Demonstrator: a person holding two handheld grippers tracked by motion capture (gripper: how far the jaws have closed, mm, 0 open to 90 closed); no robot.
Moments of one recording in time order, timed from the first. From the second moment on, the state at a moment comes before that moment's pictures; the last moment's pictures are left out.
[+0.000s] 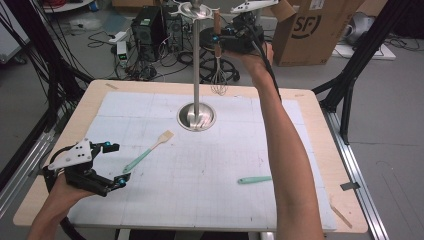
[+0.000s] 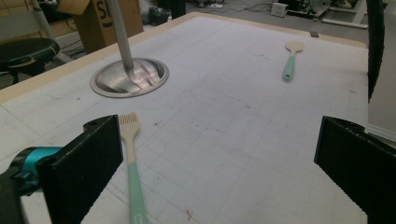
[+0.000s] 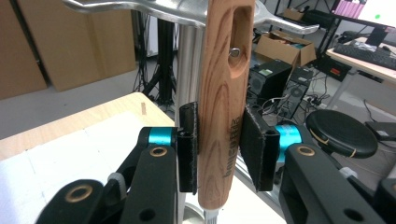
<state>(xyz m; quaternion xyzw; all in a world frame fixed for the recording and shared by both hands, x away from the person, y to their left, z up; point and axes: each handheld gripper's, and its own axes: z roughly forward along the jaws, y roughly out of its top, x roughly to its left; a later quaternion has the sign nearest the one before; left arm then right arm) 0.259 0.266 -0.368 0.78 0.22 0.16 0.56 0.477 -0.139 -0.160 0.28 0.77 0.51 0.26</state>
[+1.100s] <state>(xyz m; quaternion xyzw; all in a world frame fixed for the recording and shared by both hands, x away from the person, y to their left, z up) 0.258 0.266 -0.368 0.78 0.22 0.16 0.56 0.477 -0.132 -0.153 0.31 0.78 0.49 0.25</state>
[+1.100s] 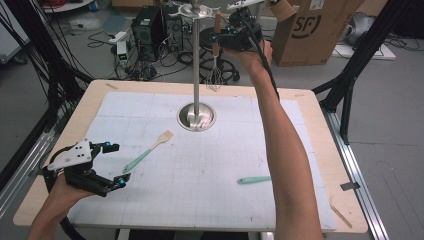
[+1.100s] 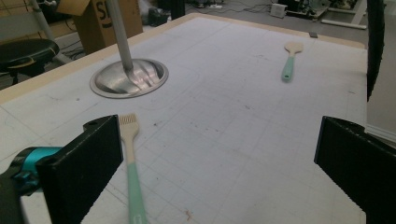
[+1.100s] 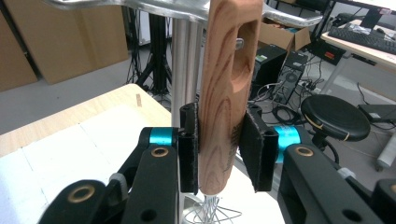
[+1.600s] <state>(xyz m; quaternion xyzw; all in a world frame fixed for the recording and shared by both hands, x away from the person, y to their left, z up) 0.258 0.266 -0.368 0.78 0.22 0.16 0.56 0.477 -0.132 -0.151 0.31 0.78 0.48 0.25</state>
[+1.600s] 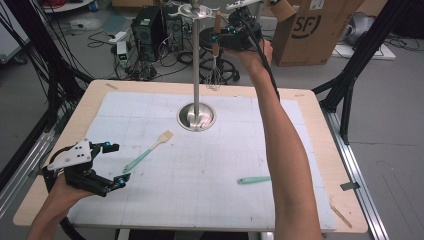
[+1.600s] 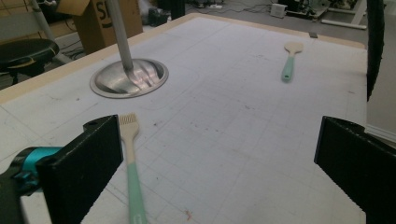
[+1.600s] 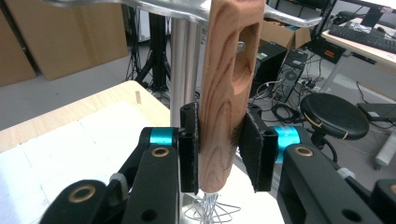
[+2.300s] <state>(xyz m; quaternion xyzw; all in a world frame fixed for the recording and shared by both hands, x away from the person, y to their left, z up) 0.257 0.268 -0.368 0.78 0.22 0.16 0.56 0.484 -0.125 -0.145 0.33 0.78 0.46 0.26</state>
